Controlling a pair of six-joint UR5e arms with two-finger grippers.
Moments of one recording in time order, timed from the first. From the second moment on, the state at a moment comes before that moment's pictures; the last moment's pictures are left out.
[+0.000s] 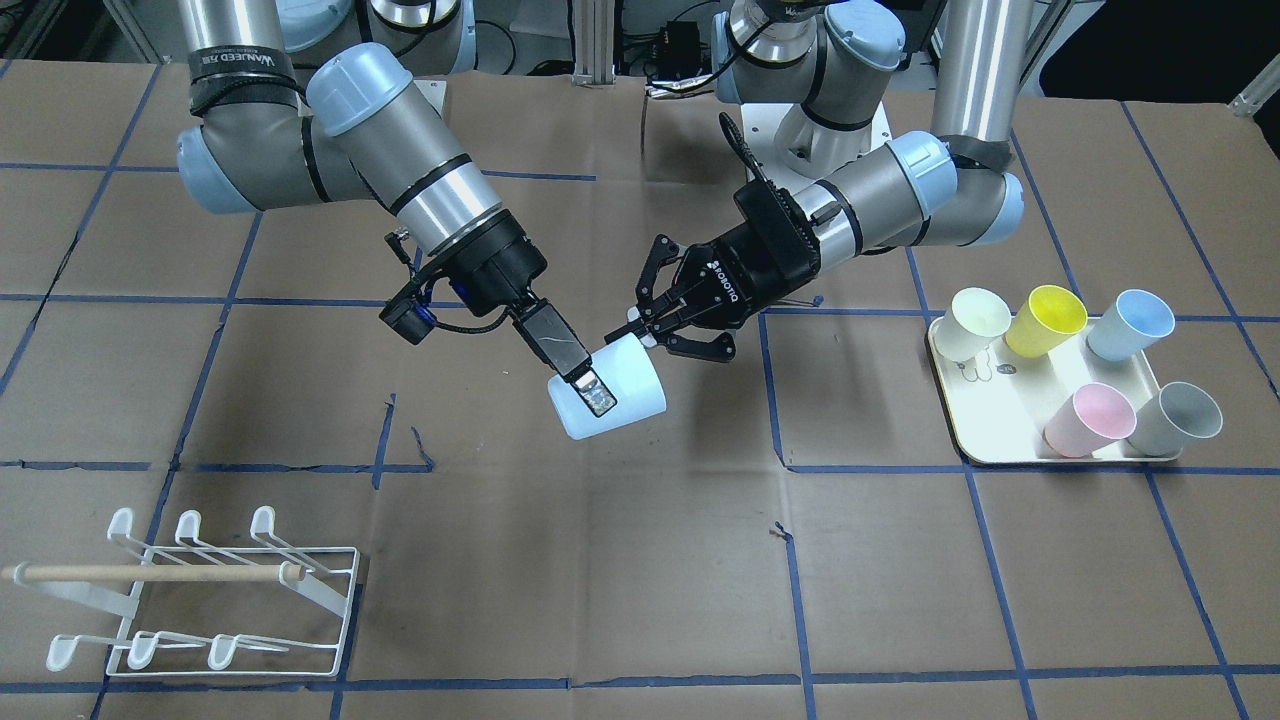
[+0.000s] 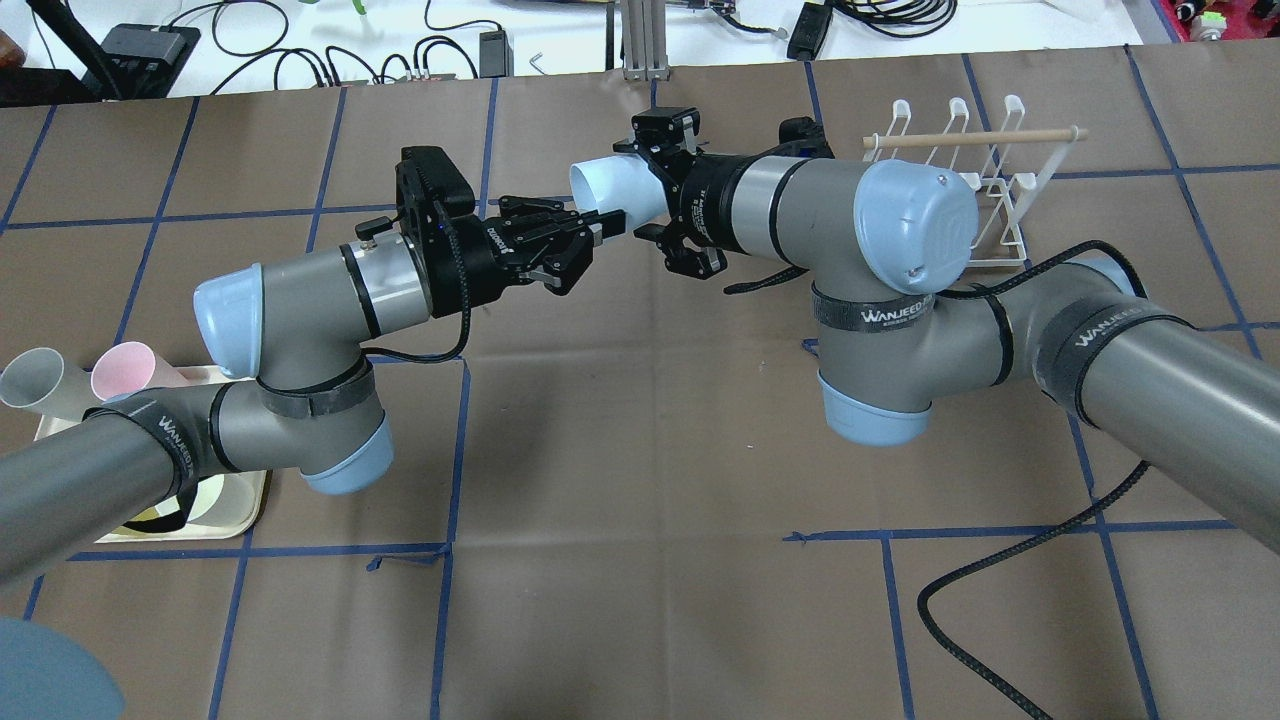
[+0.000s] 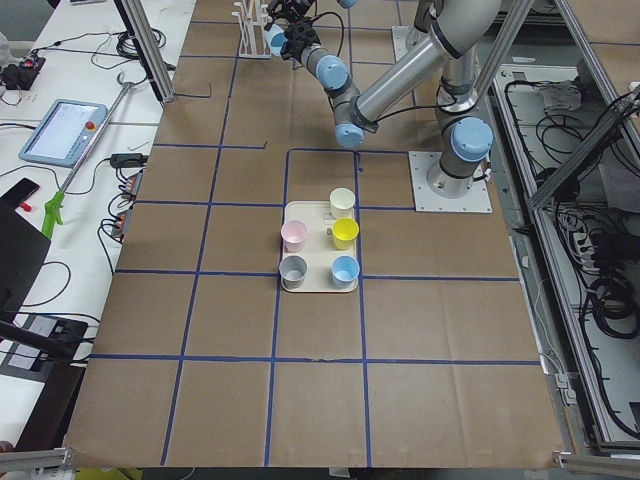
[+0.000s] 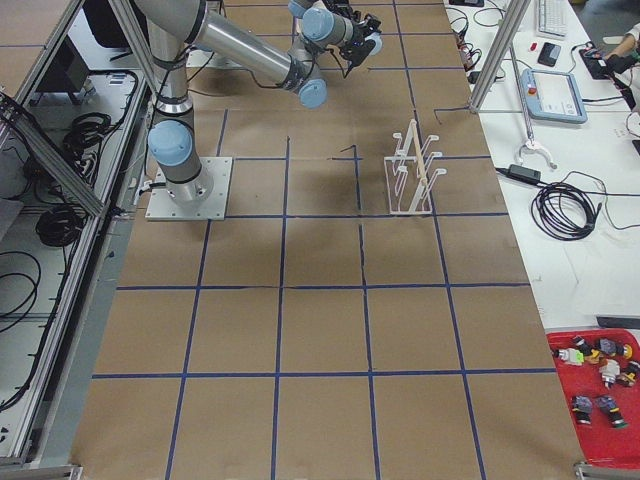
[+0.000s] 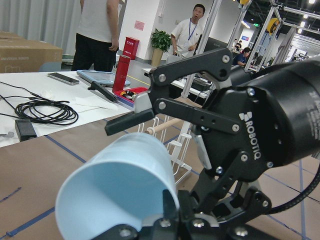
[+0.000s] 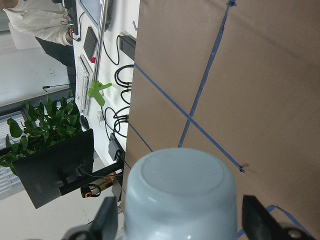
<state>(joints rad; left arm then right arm) -1.52 -1.87 -2.18 0.33 0.47 0.22 1.77 -1.32 2.00 -3.14 -1.07 1.51</state>
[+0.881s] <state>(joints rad) -1.52 -1.87 -2.18 0.36 0.48 0.15 1.77 -1.32 2.00 -3.14 -1.07 1.51</state>
